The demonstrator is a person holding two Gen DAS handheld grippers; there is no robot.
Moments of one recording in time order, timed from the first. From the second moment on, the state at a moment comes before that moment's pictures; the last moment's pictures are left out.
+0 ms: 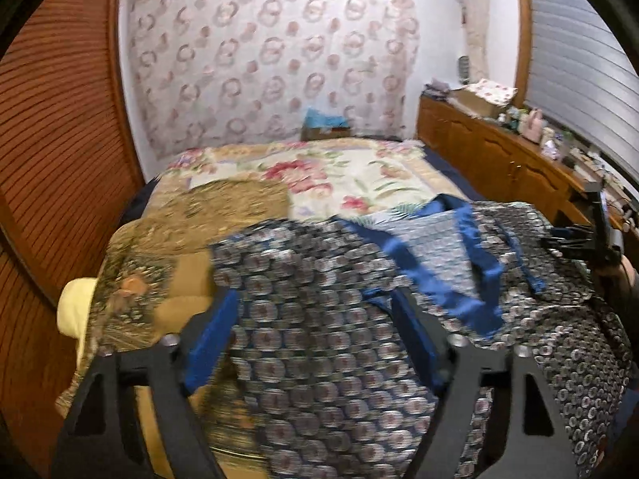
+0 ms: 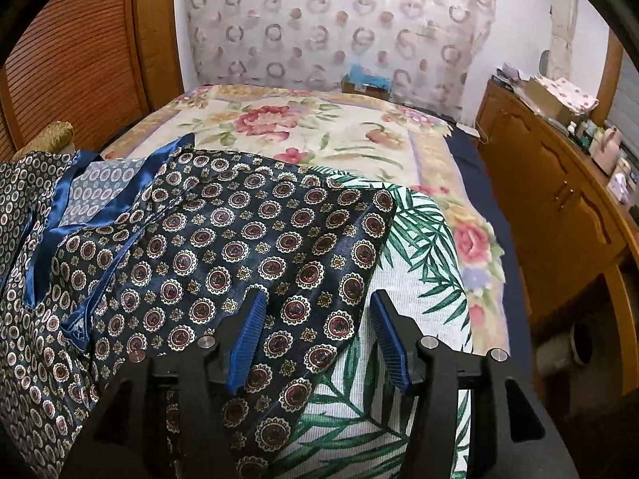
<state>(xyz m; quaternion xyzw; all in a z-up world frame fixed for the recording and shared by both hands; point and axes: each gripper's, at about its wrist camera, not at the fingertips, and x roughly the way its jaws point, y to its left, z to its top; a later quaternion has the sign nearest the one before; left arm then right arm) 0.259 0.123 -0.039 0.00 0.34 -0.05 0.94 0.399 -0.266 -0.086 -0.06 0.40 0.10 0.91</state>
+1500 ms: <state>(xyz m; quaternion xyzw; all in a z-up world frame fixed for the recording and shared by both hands) 0.290 0.135 -0.050 -0.01 0.36 -0.06 0.93 0.419 -0.287 -0.078 -0.04 0.42 0.10 0.90</state>
